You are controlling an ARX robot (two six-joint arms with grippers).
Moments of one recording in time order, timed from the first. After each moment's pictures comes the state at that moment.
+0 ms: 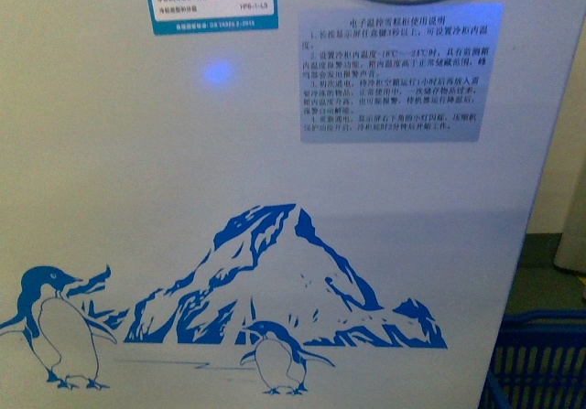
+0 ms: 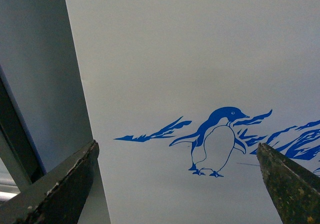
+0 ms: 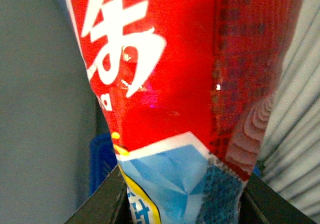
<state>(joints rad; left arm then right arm) 0.00 0.00 0.02 0.00 0.00 0.00 -0.48 0.86 0.56 0.04 -0.24 0.07</state>
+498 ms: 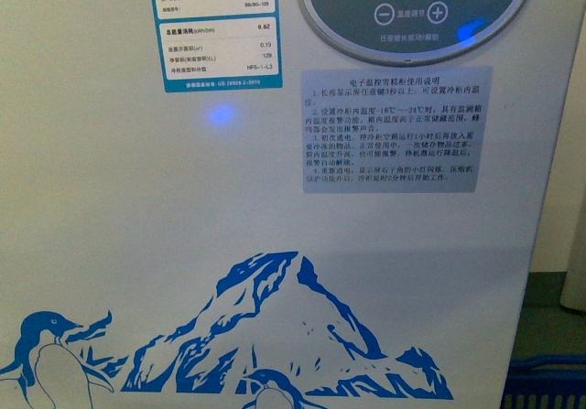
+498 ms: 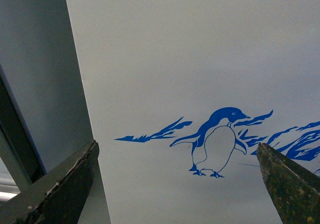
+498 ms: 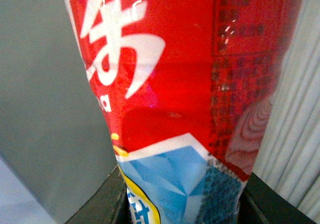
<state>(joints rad) 0.00 0.00 0.02 0.00 0.00 0.00 0.01 0.48 0.59 -0.13 0.25 0.08</state>
